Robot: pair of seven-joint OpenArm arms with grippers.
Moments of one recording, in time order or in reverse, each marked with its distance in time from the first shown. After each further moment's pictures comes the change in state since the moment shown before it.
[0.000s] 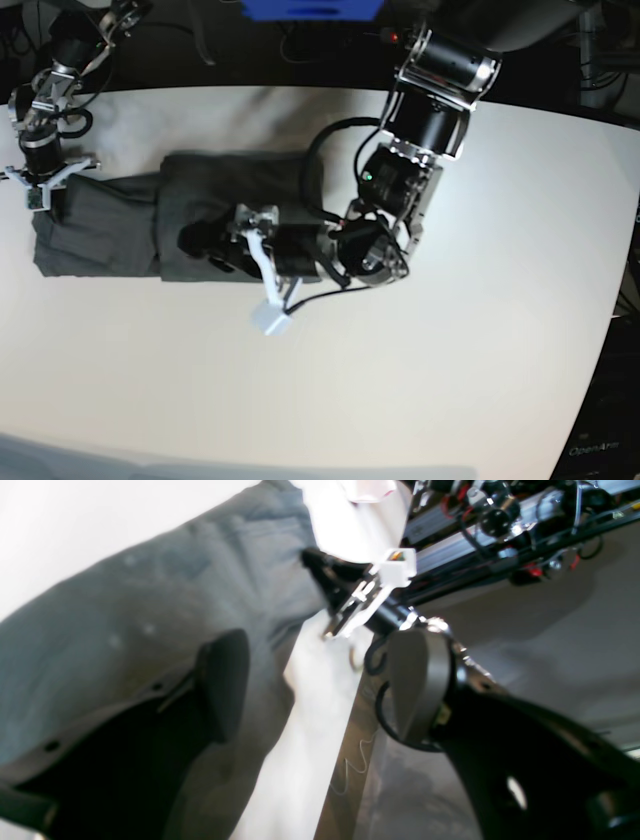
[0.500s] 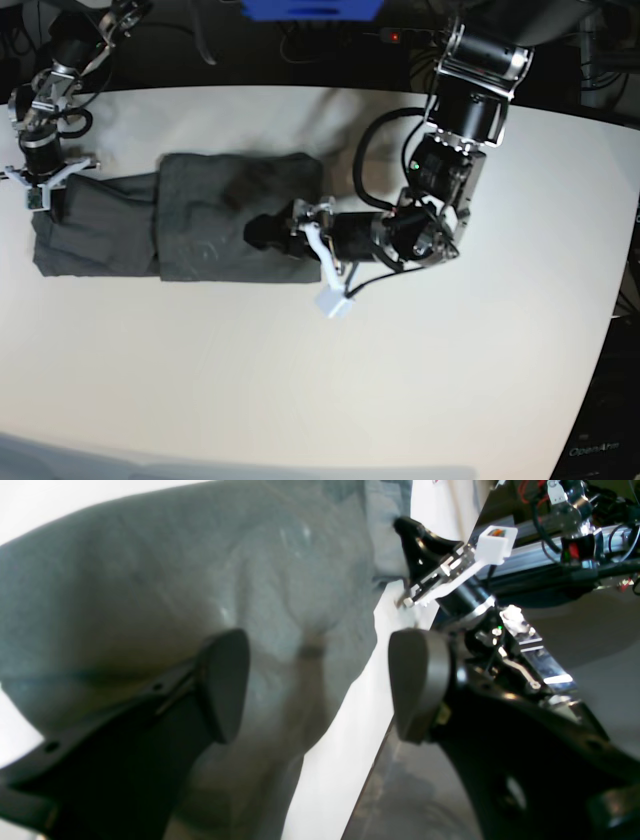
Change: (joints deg) left arm 2.9 -7.3 -3.2 -0.5 0.7 2.0 -0.2; right arm 0.0 0.0 0.0 0.0 0.0 0.0 -0.2
